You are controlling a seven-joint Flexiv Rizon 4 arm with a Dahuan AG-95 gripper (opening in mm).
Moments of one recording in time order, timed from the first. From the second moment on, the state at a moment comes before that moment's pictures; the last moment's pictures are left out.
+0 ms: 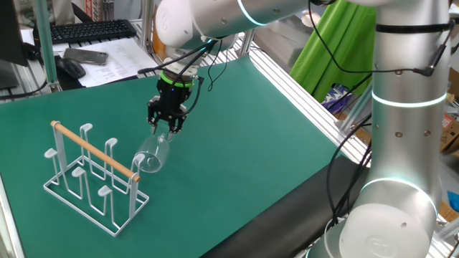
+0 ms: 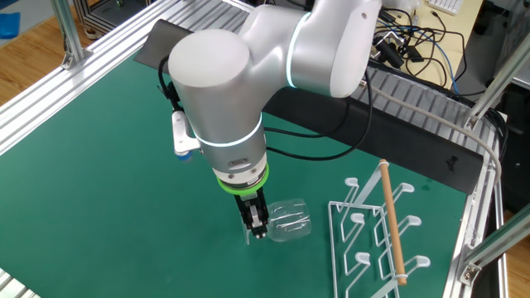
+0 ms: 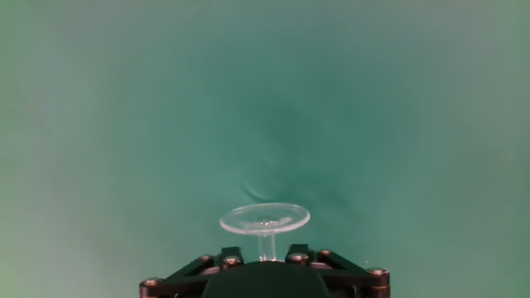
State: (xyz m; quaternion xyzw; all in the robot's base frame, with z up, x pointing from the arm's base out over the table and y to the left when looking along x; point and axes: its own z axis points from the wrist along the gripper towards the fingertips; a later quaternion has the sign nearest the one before) arm 0.573 0.109 0.052 -0.39 -0.91 -0.08 0.09
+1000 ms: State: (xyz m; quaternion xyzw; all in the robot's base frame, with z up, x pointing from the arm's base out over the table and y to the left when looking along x) arm 0.568 0.091 0.083 -0.31 -0.94 -0.09 0.08
